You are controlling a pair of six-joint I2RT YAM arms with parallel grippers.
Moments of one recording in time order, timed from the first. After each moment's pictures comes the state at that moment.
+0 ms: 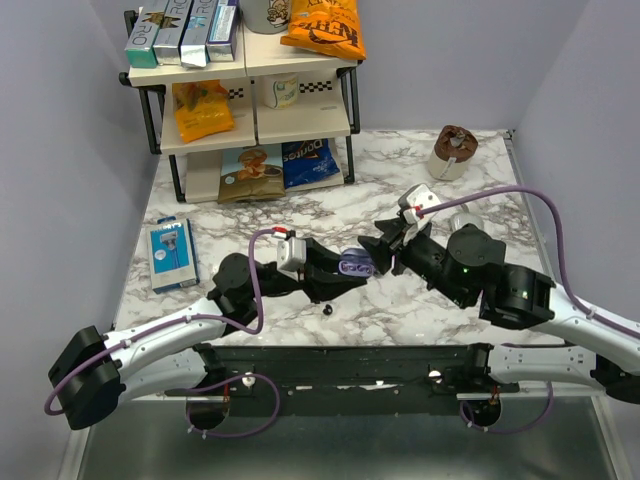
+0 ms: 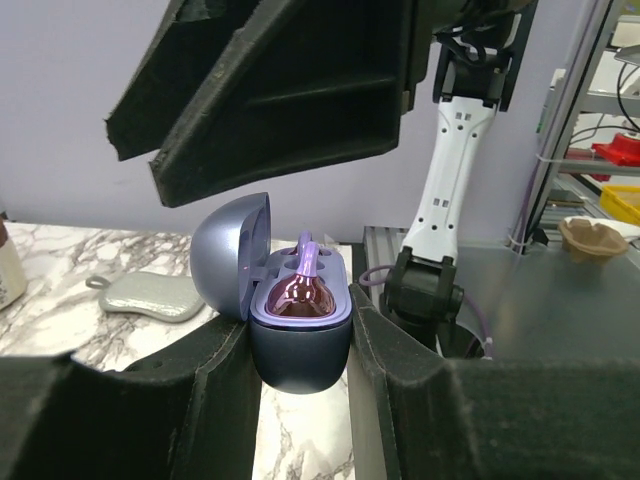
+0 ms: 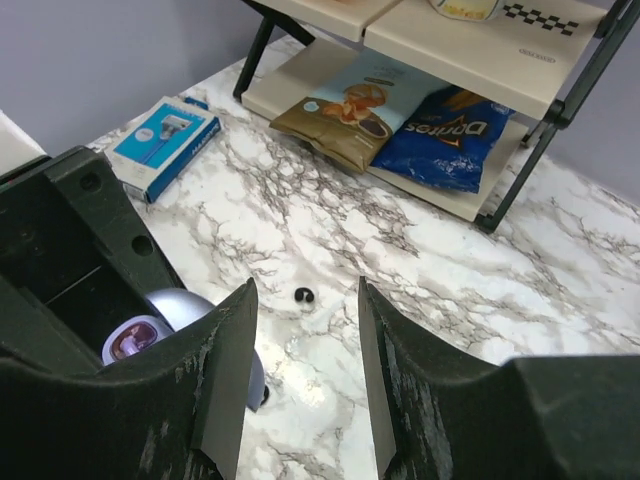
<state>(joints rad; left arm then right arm) -0.92 1.00 0.52 0.87 0.58 -0.27 1.22 0.92 1.16 -0.35 0.47 0.01</state>
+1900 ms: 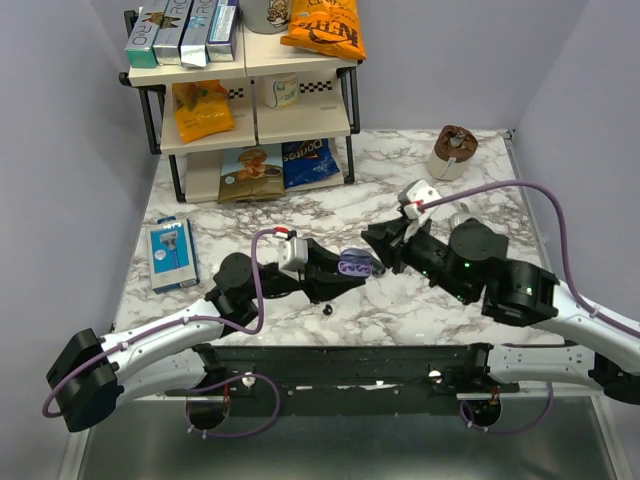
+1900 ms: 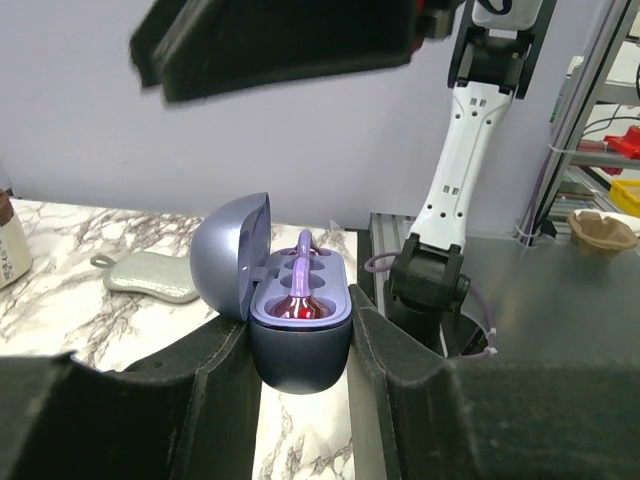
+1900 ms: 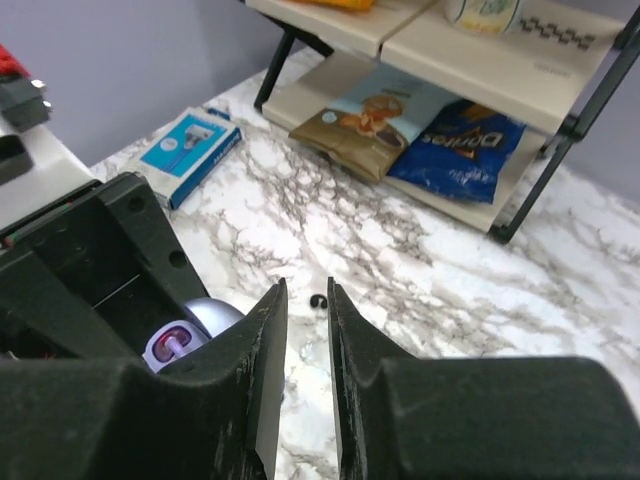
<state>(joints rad) -0.92 0.98 0.52 0.81 0.56 -0.26 1.21 0.93 1.21 -0.39 0.41 0.02</state>
